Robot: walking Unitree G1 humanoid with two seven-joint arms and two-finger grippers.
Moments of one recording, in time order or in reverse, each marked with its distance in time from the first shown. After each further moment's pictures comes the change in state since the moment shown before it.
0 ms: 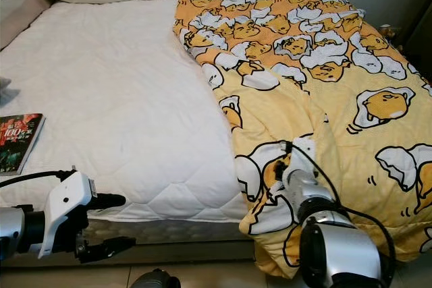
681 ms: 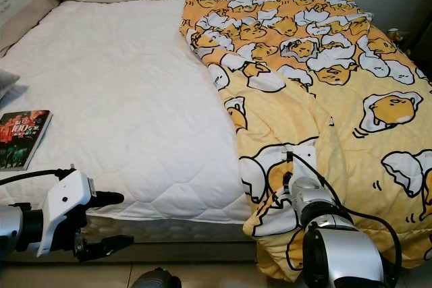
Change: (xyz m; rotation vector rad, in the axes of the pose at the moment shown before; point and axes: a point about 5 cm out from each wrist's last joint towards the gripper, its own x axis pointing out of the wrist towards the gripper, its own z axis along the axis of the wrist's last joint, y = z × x) left arm -0.002 0.001 0.002 0.024 0.007 0.025; right arm 0.000 -0.017 -0.012 -0.133 0.061 -0.122
